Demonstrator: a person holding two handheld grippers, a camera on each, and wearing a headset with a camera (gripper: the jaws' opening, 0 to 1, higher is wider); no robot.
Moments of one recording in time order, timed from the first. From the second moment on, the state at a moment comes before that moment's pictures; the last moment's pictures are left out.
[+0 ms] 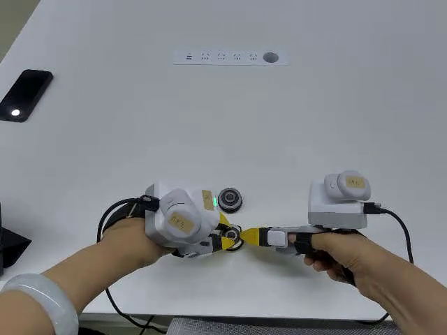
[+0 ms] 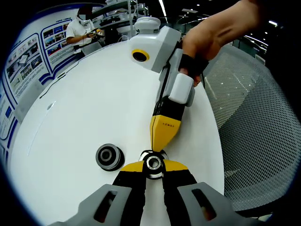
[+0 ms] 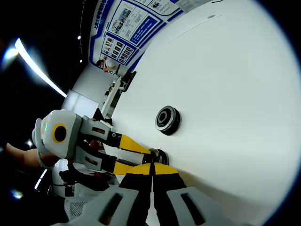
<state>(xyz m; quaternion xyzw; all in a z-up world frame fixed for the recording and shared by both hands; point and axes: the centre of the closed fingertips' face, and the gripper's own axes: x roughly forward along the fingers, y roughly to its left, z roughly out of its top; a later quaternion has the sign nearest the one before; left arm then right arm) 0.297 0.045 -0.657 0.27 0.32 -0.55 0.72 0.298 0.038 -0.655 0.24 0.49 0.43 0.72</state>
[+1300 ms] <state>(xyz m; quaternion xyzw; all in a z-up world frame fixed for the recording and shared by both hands) 0.296 0.043 -0.656 0.27 0.33 -0.55 0.72 0.299 0.039 -0.656 0.27 0.49 0.41 0.72</state>
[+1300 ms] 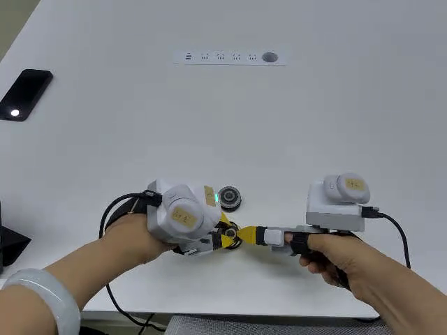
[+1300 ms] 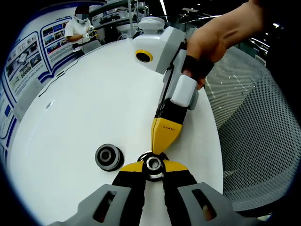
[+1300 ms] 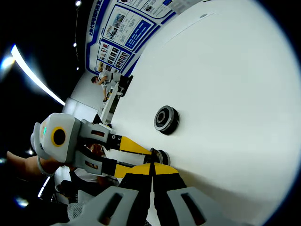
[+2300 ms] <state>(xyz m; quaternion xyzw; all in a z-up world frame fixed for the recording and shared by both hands) 0.297 0.056 -0.641 0.24 0.29 -0.54 0.75 0.298 0.040 -0.648 0.30 0.48 0.41 0.72</state>
